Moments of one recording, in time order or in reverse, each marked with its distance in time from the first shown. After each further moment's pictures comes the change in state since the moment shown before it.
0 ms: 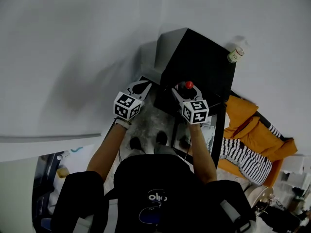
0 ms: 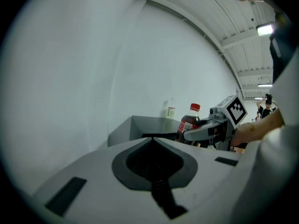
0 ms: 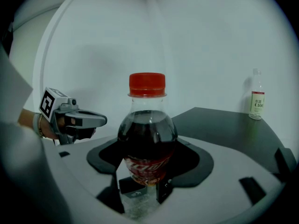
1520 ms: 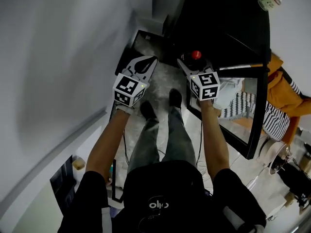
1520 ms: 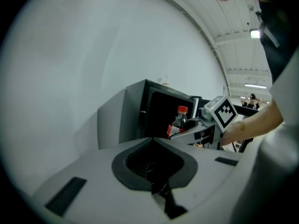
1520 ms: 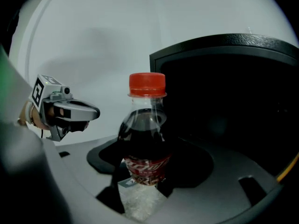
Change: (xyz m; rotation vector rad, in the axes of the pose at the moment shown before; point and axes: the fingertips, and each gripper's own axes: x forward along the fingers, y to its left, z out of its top) left arm 0.037 0.037 -0.173 0.006 0.094 -0.177; right arm 0.101 0.001 -0.175 0.034 0.127 -0.107
